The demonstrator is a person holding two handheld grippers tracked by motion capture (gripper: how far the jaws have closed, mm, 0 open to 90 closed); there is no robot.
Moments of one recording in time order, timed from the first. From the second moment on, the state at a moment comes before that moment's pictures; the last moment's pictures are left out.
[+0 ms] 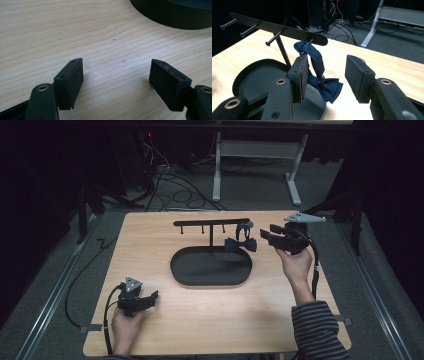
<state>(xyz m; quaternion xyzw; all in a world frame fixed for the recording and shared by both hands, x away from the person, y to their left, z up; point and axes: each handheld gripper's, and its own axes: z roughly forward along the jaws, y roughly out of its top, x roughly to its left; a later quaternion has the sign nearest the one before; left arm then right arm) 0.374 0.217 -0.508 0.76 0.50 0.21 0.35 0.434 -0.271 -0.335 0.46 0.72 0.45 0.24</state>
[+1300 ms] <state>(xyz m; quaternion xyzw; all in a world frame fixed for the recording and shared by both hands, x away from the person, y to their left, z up) 0.374 0.216 -0.508 0.76 0.50 0.21 0.35 0.395 -0.303 -0.346 0.48 0.71 0.47 0.23</state>
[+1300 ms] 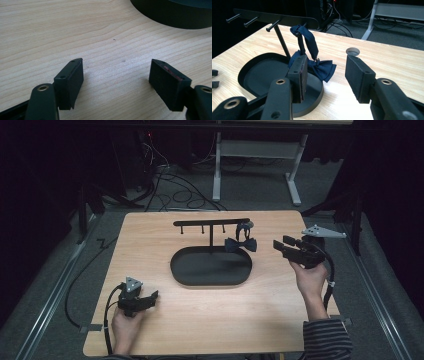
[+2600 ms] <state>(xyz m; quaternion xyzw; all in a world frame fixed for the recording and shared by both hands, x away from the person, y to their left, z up) 0.373 0.215 -0.508 0.77 0.50 0.21 0.35 0.354 -0.324 -0.370 0.50 0.68 0.48 0.24</state>
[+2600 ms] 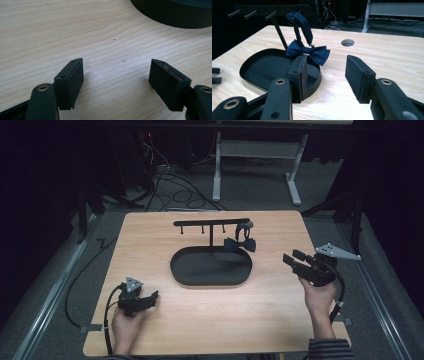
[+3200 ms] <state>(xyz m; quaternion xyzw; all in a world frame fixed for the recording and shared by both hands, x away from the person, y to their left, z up) 0.373 0.215 -0.508 0.77 0.50 0.21 0.35 0.337 -0.328 -0.394 0.51 0.67 0.49 0.22</state>
